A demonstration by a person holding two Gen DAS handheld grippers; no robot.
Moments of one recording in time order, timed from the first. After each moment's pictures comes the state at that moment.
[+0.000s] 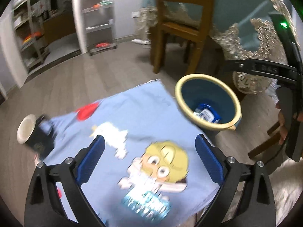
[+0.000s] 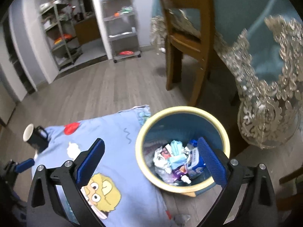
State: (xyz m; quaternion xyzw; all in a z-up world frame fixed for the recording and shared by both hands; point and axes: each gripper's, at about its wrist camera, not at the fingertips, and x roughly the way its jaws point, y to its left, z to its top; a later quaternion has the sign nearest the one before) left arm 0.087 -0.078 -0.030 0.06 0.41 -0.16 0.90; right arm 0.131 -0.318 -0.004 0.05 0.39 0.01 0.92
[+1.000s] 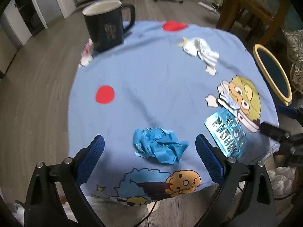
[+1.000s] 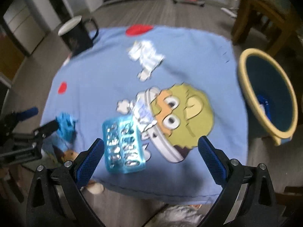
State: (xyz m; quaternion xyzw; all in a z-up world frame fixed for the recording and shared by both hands) left arm 0.031 0.068 -0.136 -0.02 0.56 0.03 0.83; right arm 0.062 -0.144 -0.129 -0.06 0.56 0.18 0.81
